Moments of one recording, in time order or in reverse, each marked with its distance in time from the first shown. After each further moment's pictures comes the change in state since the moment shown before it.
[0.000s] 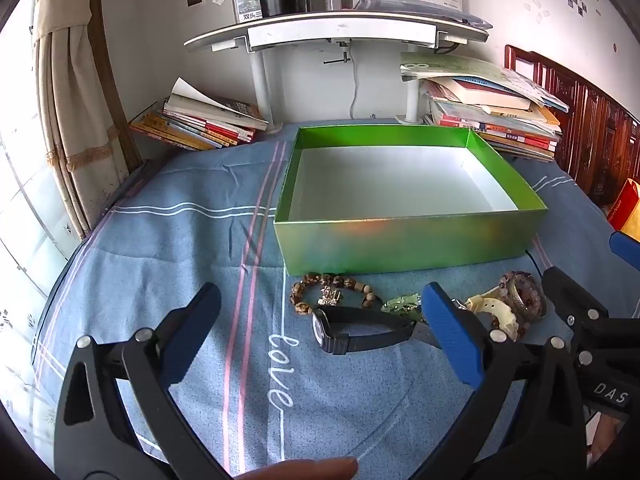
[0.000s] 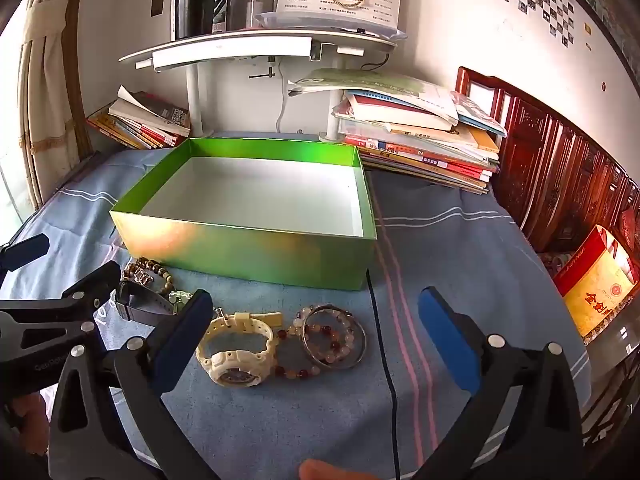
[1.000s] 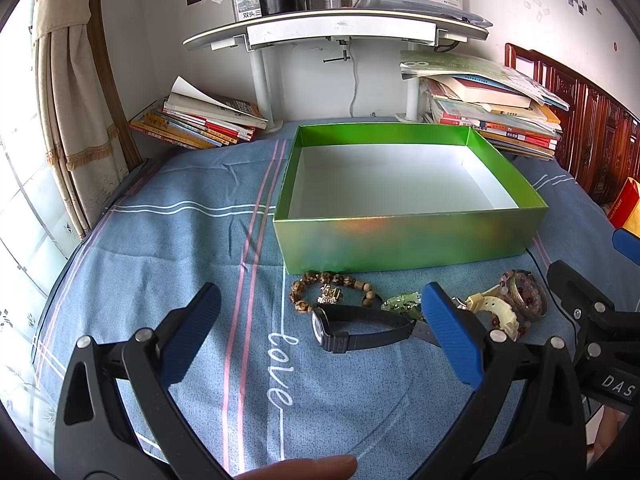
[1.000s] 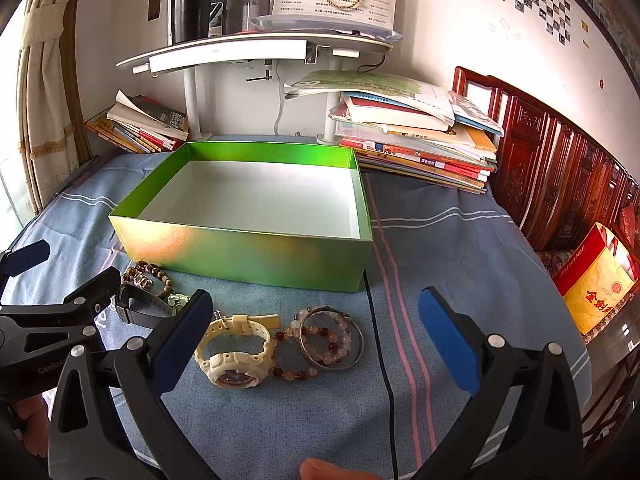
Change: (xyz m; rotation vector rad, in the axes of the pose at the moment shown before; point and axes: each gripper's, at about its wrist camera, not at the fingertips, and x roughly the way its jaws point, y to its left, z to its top) left arm 0.001 0.001 0.002 0.000 0.005 0.000; right arm -0.001 -0.002 0.000 0.008 -0.005 0.007
